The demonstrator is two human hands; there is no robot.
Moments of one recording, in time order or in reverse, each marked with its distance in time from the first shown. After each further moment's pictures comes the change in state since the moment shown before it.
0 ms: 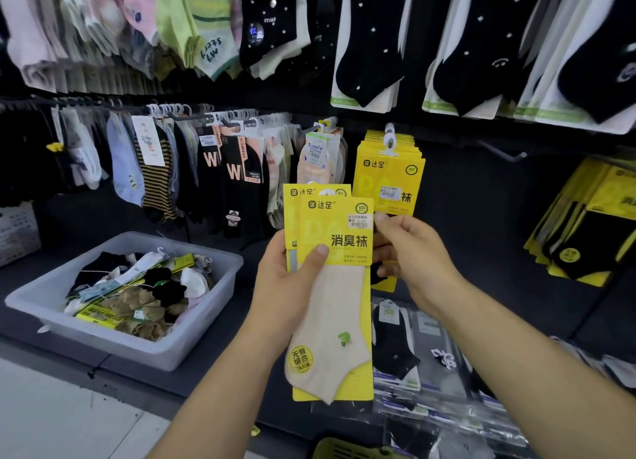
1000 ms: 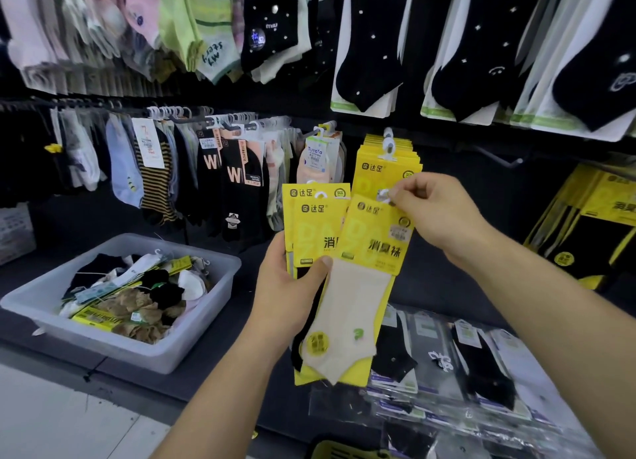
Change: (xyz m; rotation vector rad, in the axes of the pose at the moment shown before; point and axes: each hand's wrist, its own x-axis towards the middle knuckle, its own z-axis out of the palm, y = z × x) left_hand 0.002 -0.002 -0.003 0.265 0.032 0.092; right_hand 0.024 -0.056 -0.024 -0.440 0.101 -0.274
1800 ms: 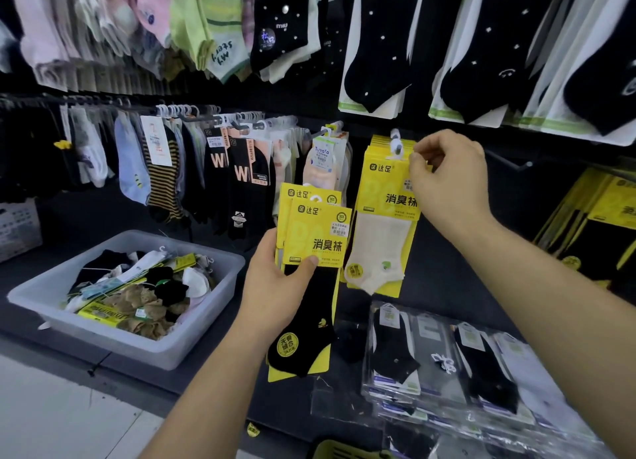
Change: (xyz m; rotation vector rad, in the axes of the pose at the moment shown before) left_hand 0.007 0.001 -0.020 0.172 0.061 0.011; right_hand 0.020 -0.018 0.001 -0.374 0.354 -0.281
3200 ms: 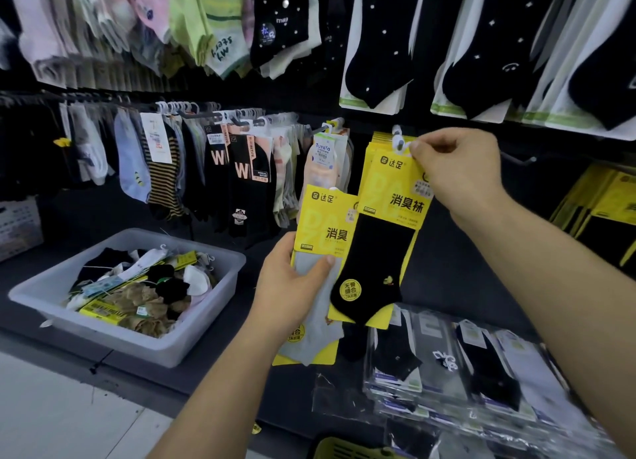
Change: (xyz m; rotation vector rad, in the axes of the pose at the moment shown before) left_hand -0.004 -0.003 0.007 -0.046 -0.121 -0.030; right_hand 0.011 -0.006 -0.006 0.297 -0.041 0.217
